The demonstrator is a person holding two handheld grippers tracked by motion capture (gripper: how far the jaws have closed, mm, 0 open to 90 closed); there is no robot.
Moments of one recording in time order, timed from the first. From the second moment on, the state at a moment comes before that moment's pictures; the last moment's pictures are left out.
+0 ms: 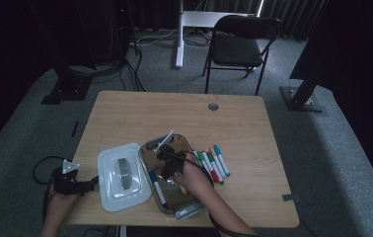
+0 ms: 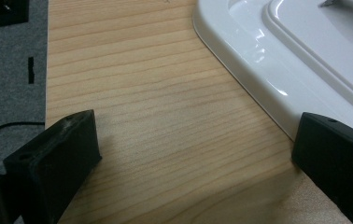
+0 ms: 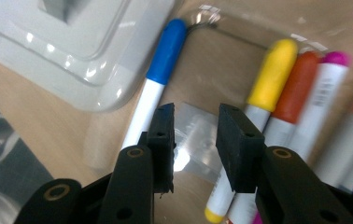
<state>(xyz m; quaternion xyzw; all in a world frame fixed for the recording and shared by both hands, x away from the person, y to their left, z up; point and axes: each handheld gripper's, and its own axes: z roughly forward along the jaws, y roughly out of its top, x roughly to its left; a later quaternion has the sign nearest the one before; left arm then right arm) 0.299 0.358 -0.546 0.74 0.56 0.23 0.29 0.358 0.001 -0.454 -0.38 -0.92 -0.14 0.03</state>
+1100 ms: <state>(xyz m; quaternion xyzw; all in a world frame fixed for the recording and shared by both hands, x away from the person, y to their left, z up) 0.299 0.358 -0.546 0.74 0.56 0.23 0.29 0.386 -0.166 -0.406 -0.48 -0.84 -0.24 -0.06</state>
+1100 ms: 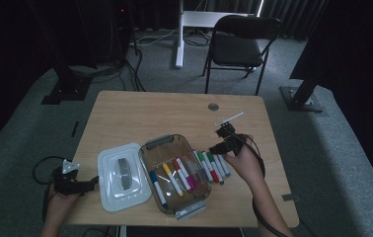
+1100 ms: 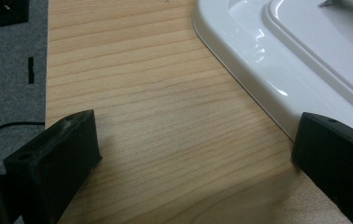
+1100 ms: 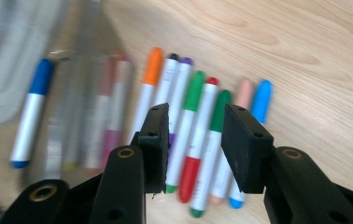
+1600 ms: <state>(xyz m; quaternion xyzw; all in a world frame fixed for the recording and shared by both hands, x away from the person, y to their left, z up) 0.299 0.358 -0.546 0.74 0.56 0.23 0.29 0.414 -0.200 -0.481 -0.53 -0.83 -0.19 -0.05</state>
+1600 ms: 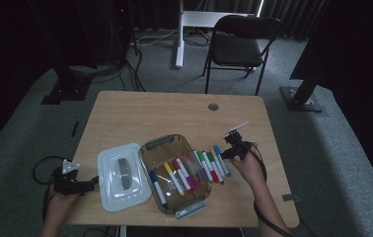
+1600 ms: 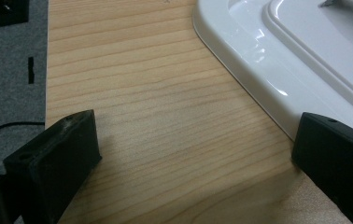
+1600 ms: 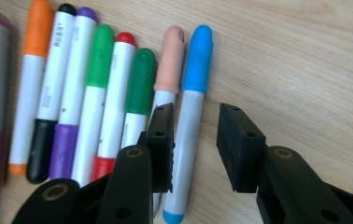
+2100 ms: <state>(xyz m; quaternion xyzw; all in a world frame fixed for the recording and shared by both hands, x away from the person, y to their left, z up) 0.299 0.358 -0.546 0.74 0.56 0.23 0.29 0.425 -0.193 -0.506 -0.53 -0.83 -0.16 -0.06</state>
